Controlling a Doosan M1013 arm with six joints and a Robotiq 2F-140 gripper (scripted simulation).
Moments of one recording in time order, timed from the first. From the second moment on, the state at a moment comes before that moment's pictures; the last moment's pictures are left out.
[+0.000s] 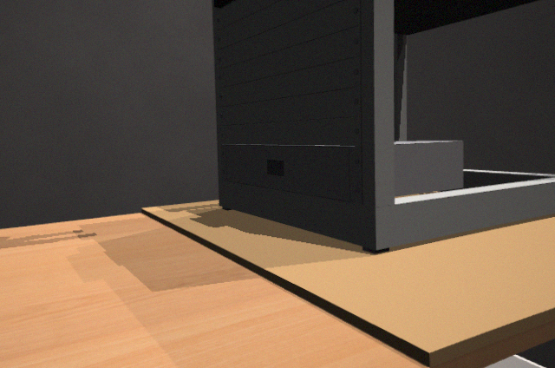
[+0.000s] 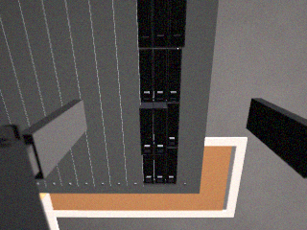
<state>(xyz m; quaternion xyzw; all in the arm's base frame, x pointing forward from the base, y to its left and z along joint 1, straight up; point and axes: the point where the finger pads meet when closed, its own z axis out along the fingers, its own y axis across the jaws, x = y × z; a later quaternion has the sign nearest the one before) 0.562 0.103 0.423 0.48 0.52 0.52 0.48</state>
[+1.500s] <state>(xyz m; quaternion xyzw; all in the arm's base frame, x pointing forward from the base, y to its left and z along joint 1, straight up) 0.454 0.076 0.435 0.48 0.52 0.52 0.48</state>
